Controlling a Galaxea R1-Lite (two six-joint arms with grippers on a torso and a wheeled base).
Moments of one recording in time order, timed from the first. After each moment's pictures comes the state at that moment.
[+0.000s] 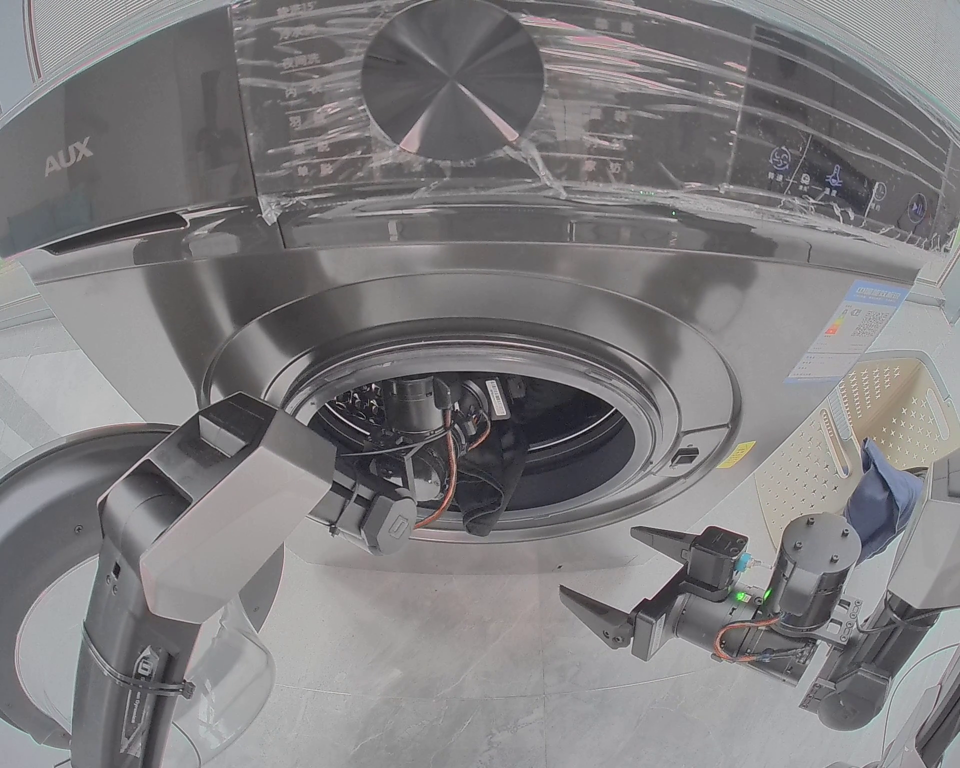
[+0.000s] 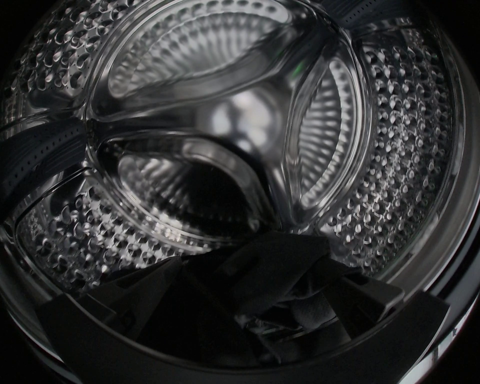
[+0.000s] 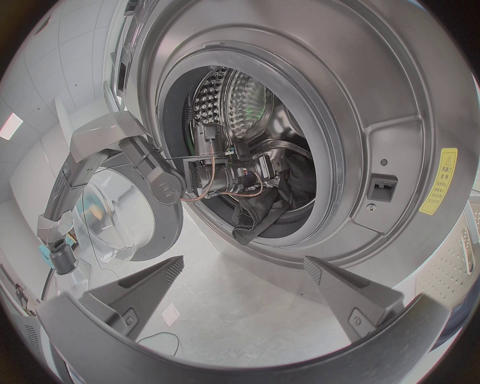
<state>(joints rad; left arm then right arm) -0.55 2.47 -1.54 -0.99 0.23 -0.29 0.71 1.95 -0.23 -1.54 0.00 0.03</state>
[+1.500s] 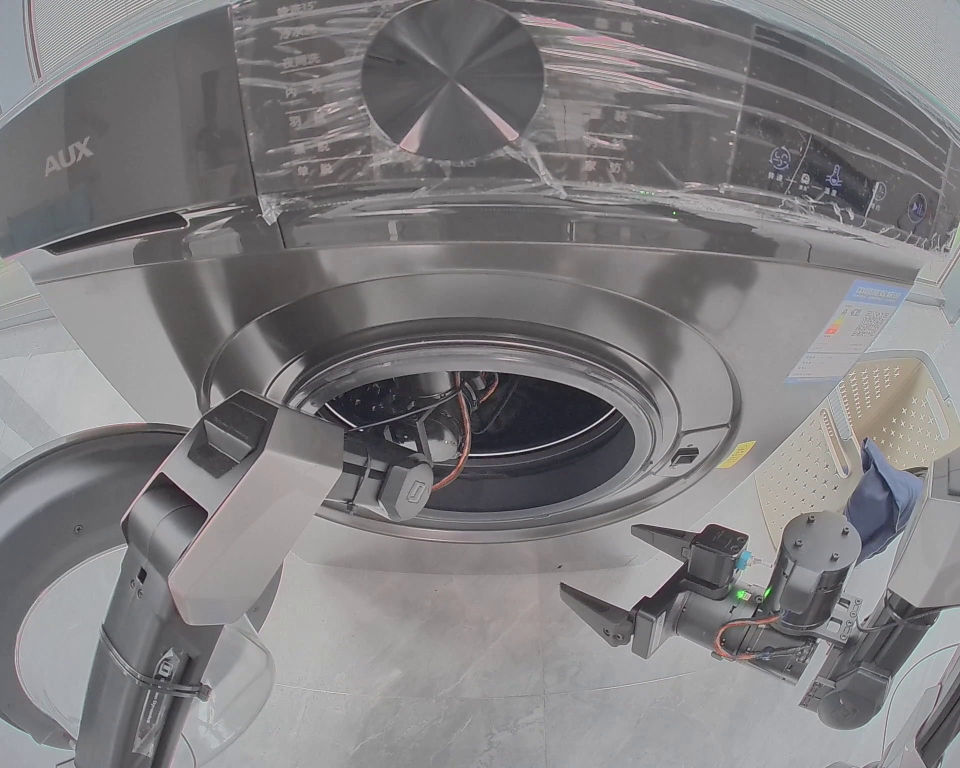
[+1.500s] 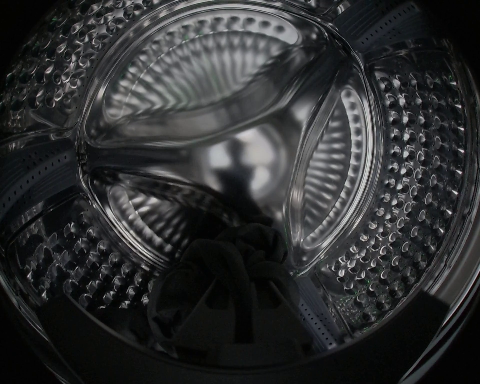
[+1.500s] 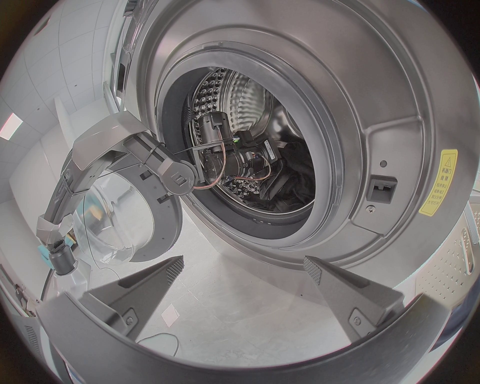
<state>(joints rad) -0.55 2.54 -1.80 -0.94 0.28 -0.31 0.70 1.95 -0.24 -1.54 0.00 0.03</state>
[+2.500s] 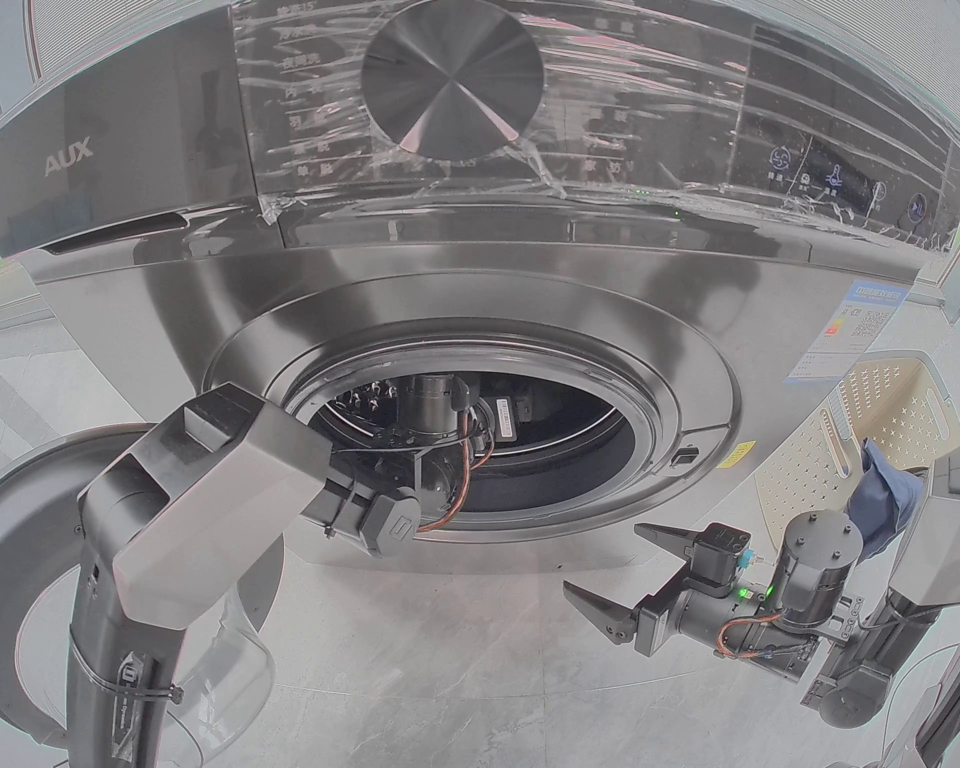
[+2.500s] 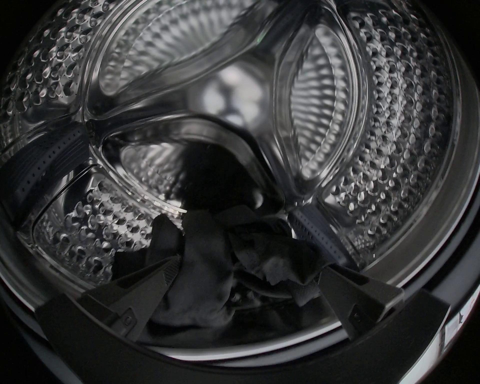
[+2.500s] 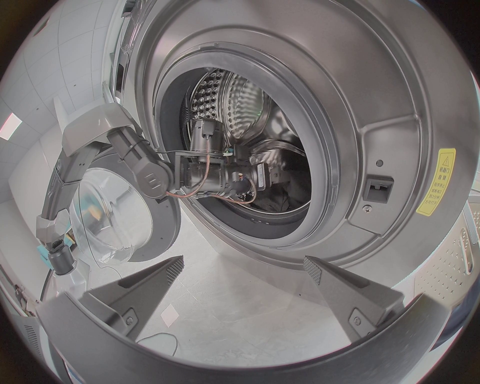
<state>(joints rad) -0.59 2.41 -1.50 -0.82 0.28 -0.23 0.69 1.94 -0.24 -1.54 0.01 0.03</state>
